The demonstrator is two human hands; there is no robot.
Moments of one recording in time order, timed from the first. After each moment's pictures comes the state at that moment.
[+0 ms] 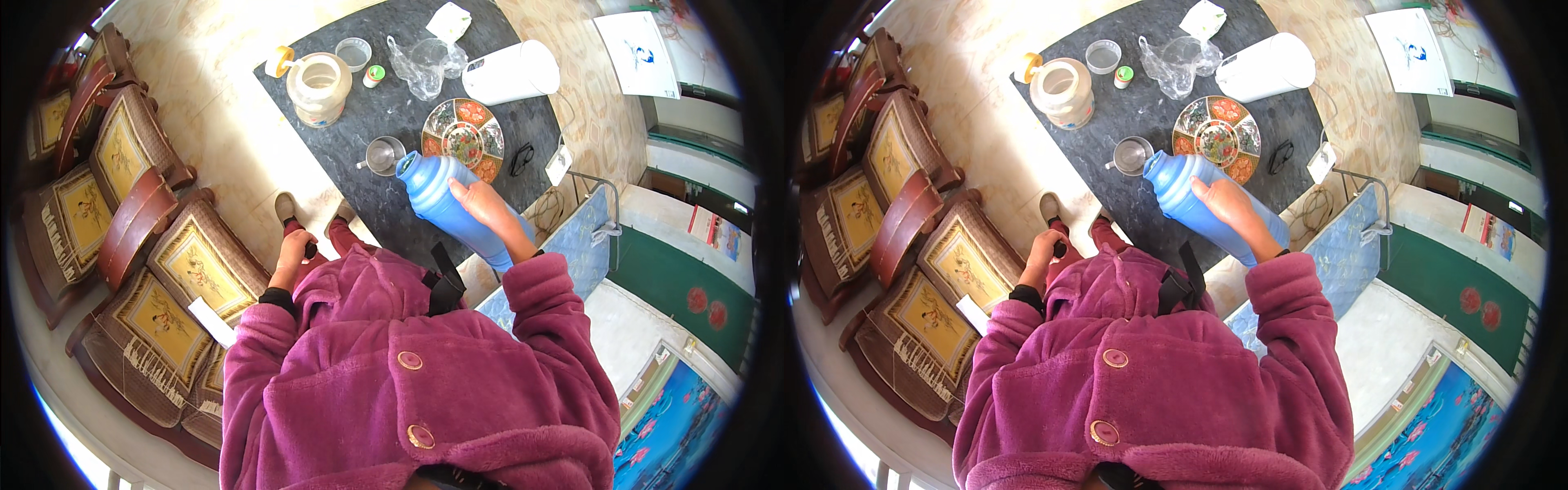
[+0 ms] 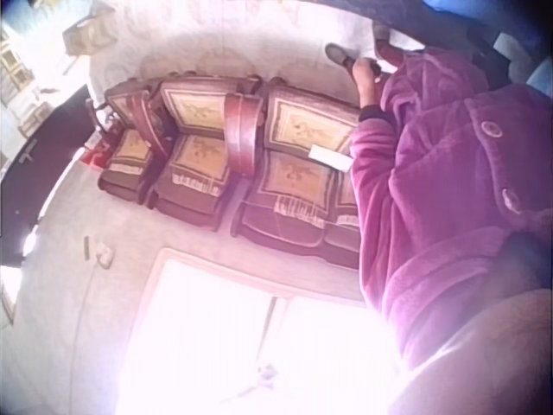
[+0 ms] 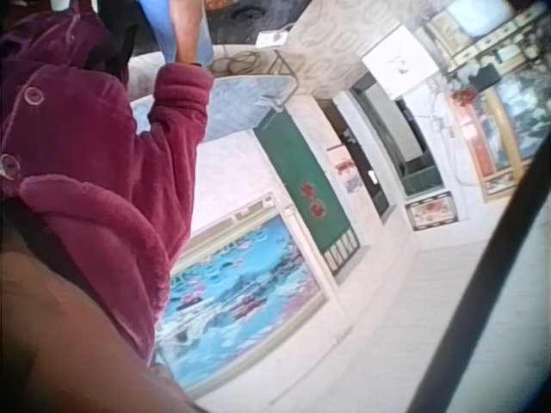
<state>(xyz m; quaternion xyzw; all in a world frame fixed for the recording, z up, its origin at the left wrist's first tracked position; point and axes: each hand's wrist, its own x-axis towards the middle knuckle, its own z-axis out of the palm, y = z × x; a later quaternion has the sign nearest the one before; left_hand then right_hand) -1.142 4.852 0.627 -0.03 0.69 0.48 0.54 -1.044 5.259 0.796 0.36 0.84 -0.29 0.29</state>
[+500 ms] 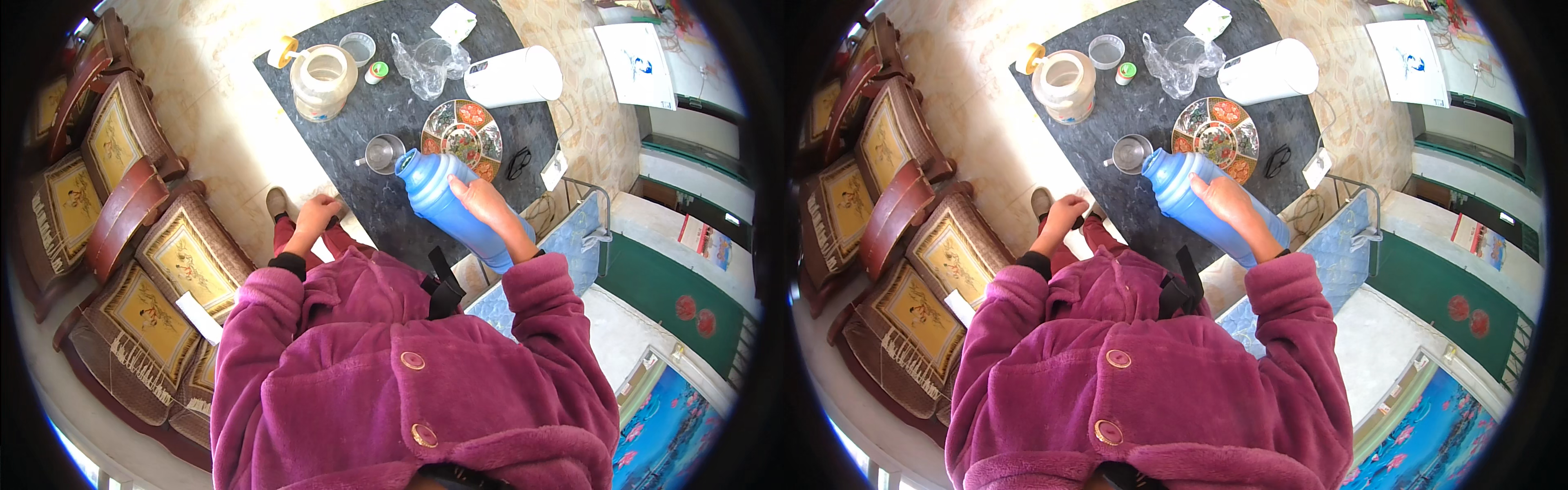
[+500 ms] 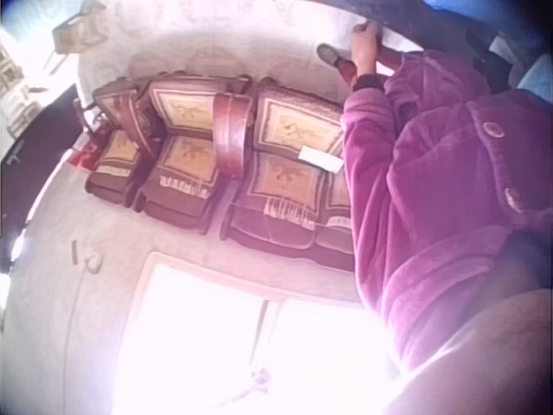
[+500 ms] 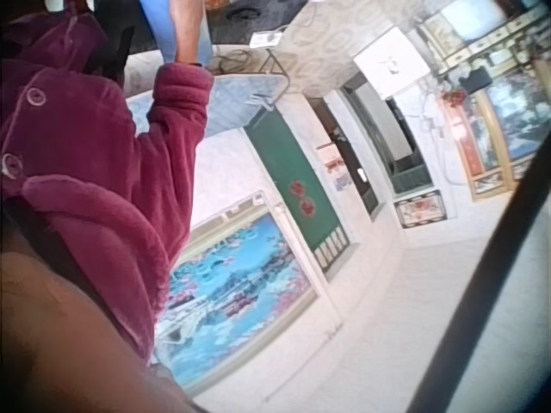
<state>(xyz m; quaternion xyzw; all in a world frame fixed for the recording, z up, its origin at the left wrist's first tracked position) -1.161 4.940 0.624 0.01 0.75 0.45 0.48 -1.057 5.258 0.805 0.35 0.84 -0.26 0.31</state>
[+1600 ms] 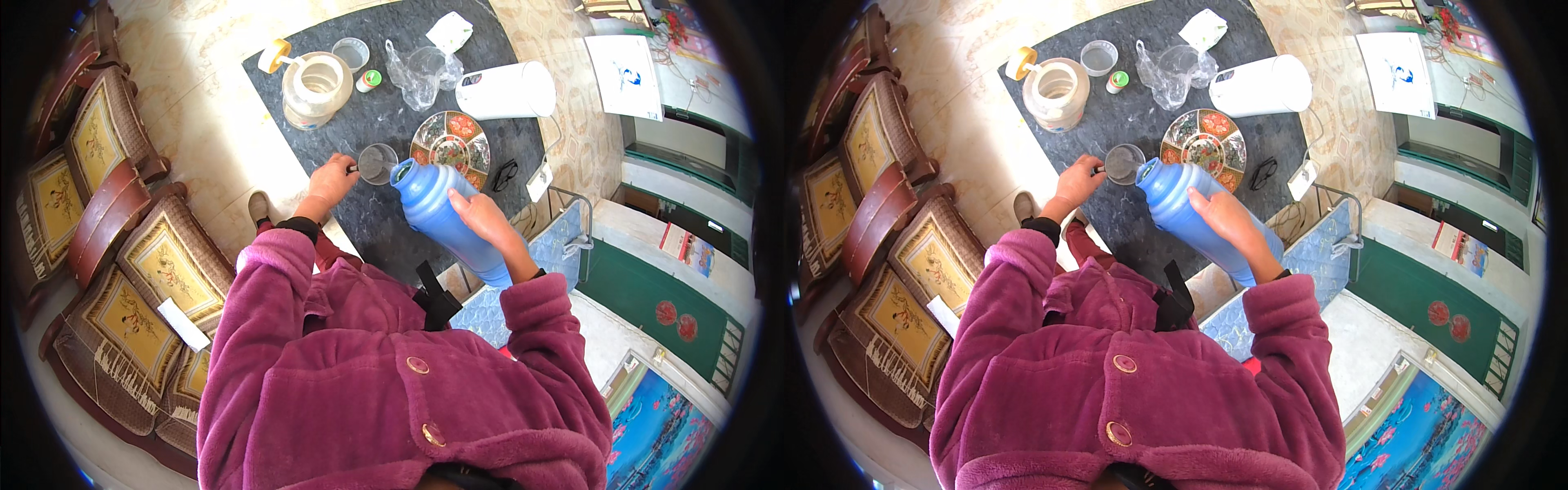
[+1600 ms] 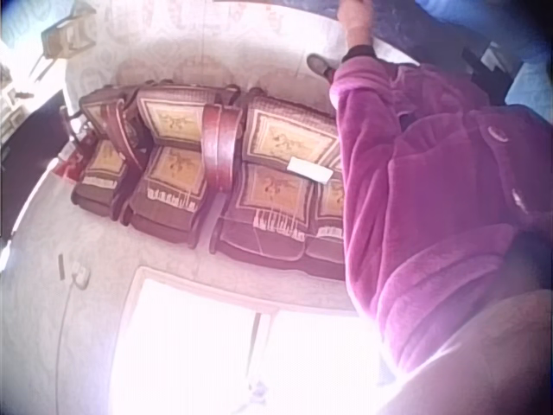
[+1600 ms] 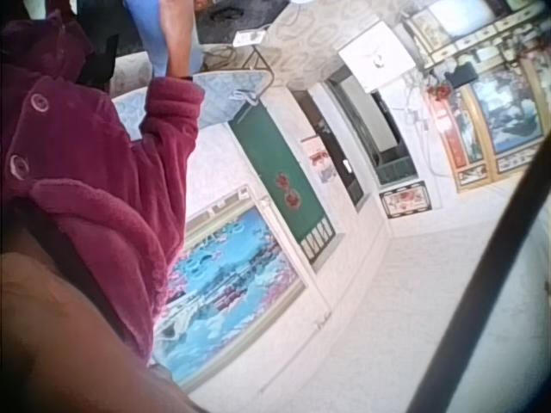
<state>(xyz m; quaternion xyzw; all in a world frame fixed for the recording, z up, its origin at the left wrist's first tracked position) -1.214 5.035 0.632 0.25 0.83 0.38 0.31 -1.071 5.252 0.844 0.36 0.84 -0.31 0.26</state>
